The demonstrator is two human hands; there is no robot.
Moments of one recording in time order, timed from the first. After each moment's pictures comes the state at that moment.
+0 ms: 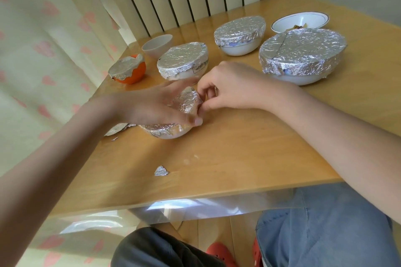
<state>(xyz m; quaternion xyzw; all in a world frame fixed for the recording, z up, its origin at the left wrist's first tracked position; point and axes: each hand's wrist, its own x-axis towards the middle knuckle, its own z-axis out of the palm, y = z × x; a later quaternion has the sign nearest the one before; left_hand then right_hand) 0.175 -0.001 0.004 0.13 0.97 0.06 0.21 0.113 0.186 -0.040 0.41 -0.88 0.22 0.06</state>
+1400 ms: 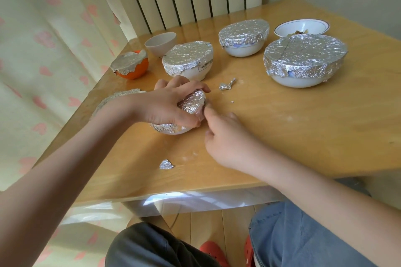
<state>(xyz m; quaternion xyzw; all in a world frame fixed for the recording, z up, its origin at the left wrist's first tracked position) 0.173 0.002 -0.008 0.10 0.97 0.12 0.18 0.211 0.156 -0.068 0.24 -0.91 0.34 -0.07</state>
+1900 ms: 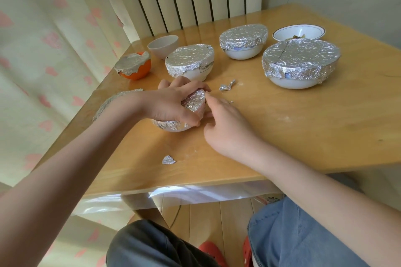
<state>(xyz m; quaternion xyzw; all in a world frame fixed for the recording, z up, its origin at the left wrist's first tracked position) 0.174 0.007 -0.007 0.07 0.97 0.11 0.18 0.202 0.155 -0.068 0.22 -0.86 0.45 0.01</state>
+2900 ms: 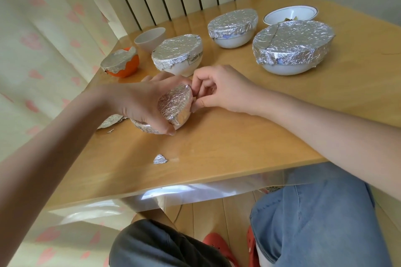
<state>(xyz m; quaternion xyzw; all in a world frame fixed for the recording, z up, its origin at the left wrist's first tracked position) 0.171 -0.014 0.004 0.15 0.96 0.04 0.21 0.129 0.176 -0.071 0.37 -0.80 0.47 -0.01</state>
